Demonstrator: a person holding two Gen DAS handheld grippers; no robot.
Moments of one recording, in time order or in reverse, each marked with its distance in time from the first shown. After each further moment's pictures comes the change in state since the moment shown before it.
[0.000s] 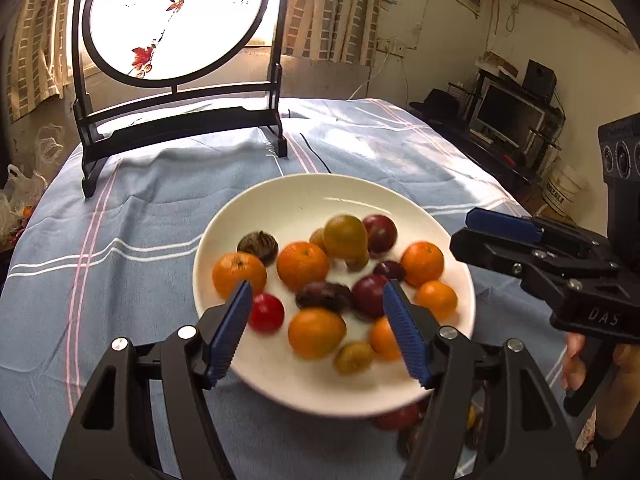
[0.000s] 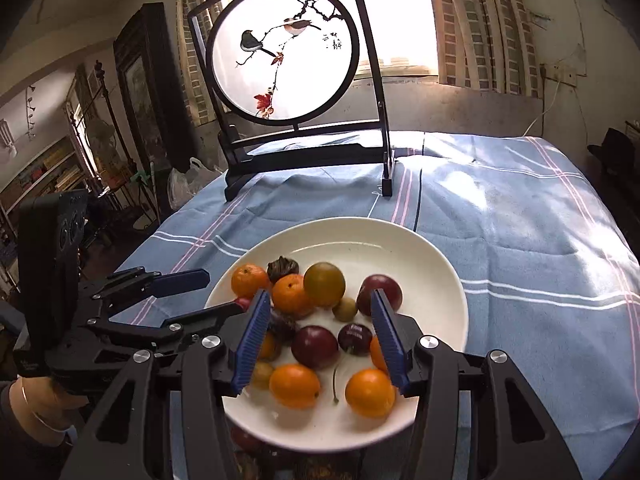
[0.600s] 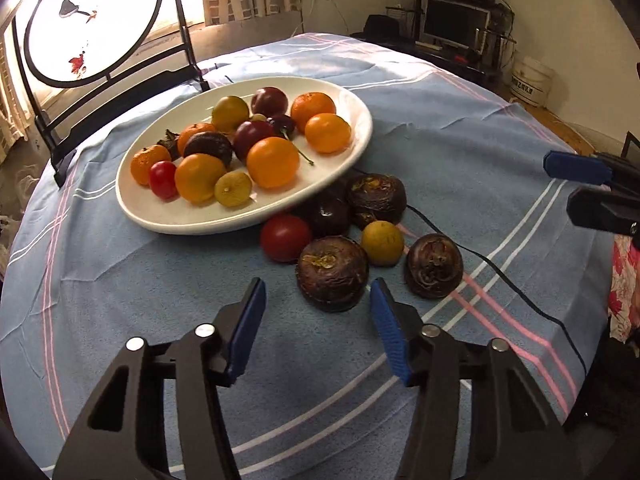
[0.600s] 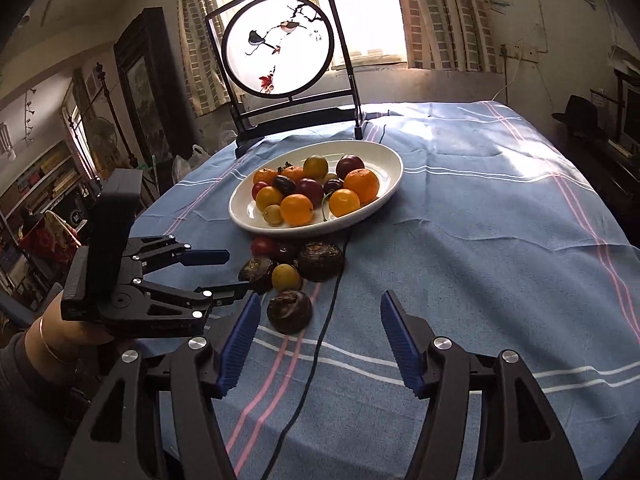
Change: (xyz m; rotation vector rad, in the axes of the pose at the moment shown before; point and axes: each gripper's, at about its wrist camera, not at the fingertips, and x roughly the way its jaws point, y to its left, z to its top) left arm -0.004 -0.082 -0.100 0.259 0.168 -0.006; right arm -0.120 -0.006 -0.131 0.070 -0.003 -0.039
